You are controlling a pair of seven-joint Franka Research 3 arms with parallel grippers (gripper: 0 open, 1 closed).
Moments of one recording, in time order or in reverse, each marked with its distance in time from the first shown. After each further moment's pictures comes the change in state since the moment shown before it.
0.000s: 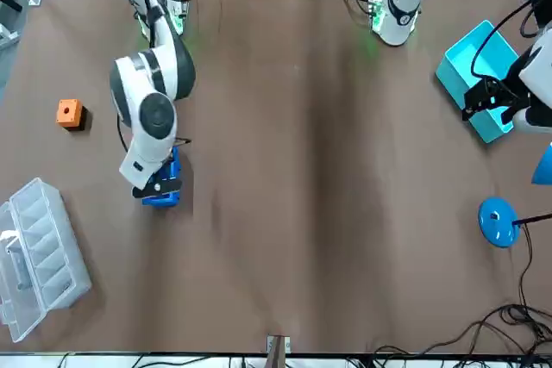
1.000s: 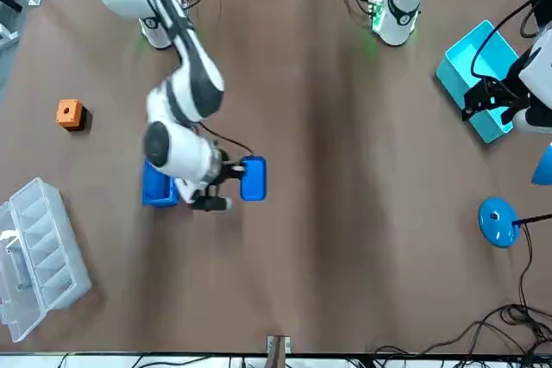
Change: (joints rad) left arm 0.000 0.002 0.000 0.002 0.000 0.000 0.000; right arm 0.105 0.264 0.027 0.220 0.721 0.293 0.124
